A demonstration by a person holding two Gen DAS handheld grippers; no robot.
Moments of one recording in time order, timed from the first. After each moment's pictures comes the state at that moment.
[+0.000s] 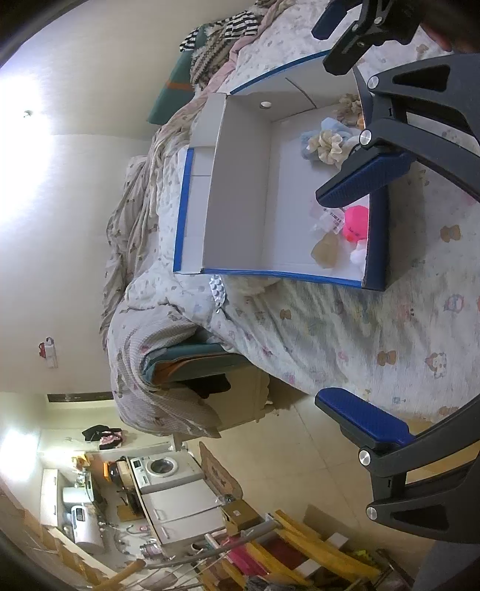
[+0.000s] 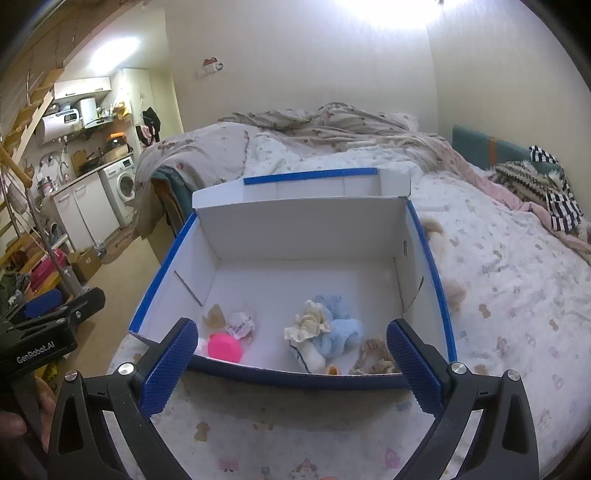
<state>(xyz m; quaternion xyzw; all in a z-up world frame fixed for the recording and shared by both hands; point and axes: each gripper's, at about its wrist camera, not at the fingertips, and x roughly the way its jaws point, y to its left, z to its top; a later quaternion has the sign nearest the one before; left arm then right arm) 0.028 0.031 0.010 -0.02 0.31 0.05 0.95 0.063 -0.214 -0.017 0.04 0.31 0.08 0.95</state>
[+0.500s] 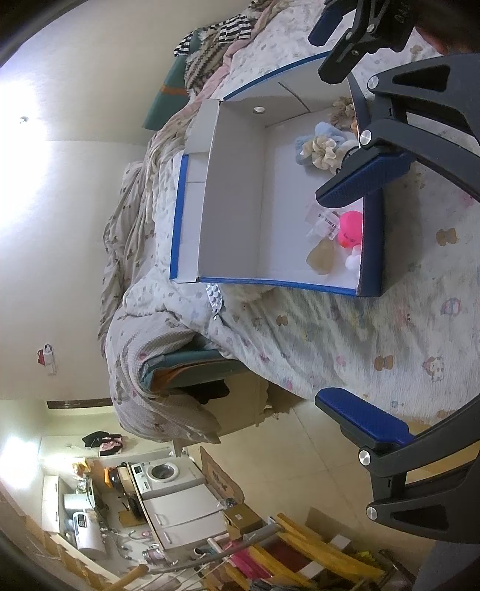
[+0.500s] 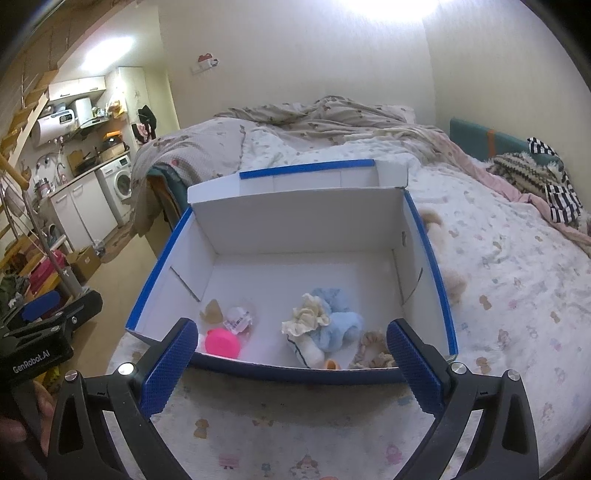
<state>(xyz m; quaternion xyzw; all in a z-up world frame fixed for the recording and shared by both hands) 0.026 0.029 0.009 -0.01 0.32 0.04 0.95 0.065 -0.217 -0.023 0.04 0.33 0.08 0.94</state>
